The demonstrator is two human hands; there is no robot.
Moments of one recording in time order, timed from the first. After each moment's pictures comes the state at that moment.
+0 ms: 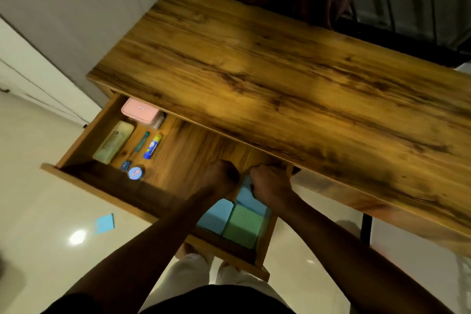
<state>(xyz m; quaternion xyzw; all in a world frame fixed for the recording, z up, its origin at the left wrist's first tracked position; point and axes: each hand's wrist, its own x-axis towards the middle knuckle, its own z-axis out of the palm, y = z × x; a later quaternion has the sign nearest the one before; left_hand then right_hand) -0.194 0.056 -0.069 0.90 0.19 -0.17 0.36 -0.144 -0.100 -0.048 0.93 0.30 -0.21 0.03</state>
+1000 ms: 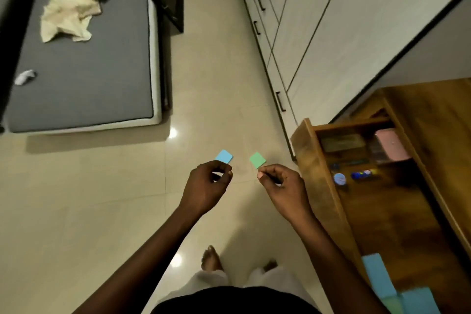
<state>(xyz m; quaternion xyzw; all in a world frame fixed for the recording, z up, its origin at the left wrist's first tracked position) -0.648 0.253 0.001 0.60 0.61 0.23 0.46 -0.442 0.199 -0.006 0.72 0.45 -0.39 -0.36</state>
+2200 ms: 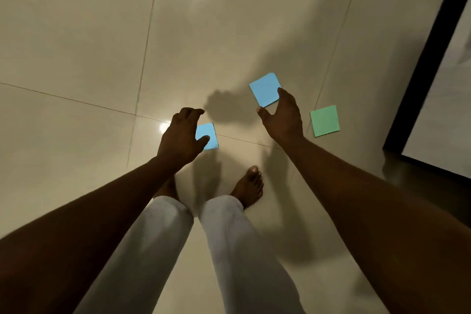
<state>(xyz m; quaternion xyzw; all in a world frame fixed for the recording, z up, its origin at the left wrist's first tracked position) -0.785 0.456 -0.611 0.55 0.73 0.01 0.41 -0.544 0.563 -0.617 0.72 0.57 -0.40 0.03</state>
